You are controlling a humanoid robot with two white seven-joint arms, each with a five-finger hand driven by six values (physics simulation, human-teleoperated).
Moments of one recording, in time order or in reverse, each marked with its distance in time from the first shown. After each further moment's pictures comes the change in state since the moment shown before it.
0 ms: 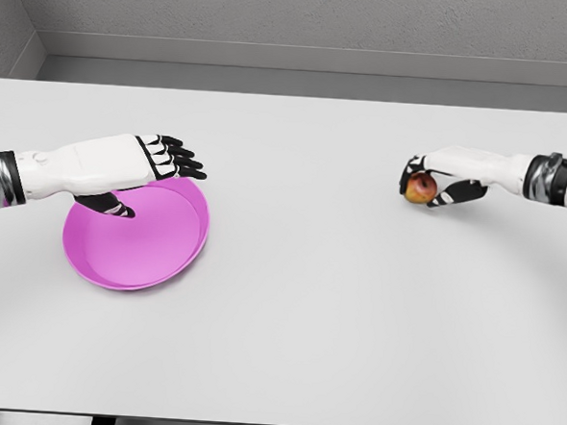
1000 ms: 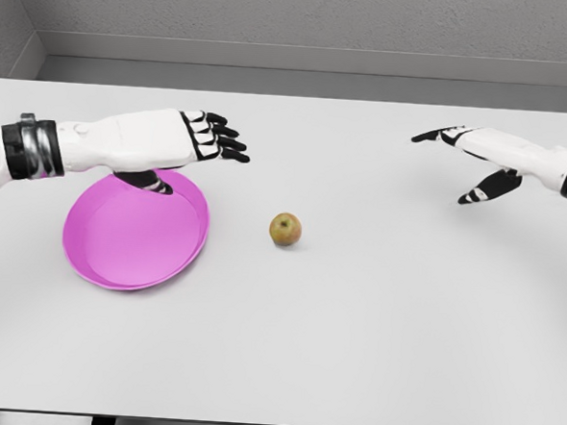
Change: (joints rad) left arm -0.201 -0.128 -0.144 -0.001 0.003 0.000 -0.028; right arm 0.123 -0.046 -0.262 -0.059 -0.013 -0.003 0.000
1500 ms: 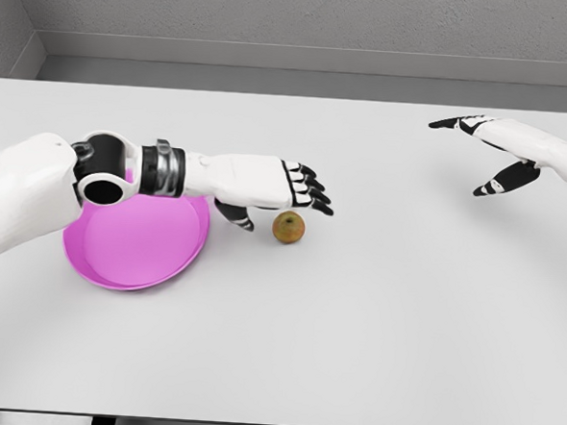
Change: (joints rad) left arm -0.091 -0.303 -0.178 0.226 -0.039 -0.001 -0.052; right arm -0.003 -0.008 -0.033 0.012 0.000 0.000 0.000
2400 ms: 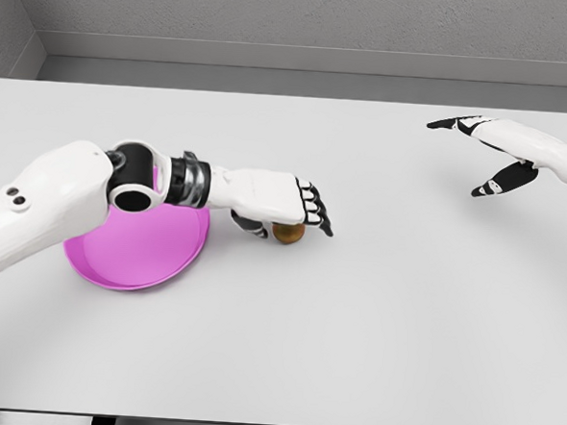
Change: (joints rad) left arm -0.012 -0.079 -0.052 0.074 -0.106 0.000 -0.002; right arm 0.003 0.004 0.000 -0.001 0.000 0.000 0.000
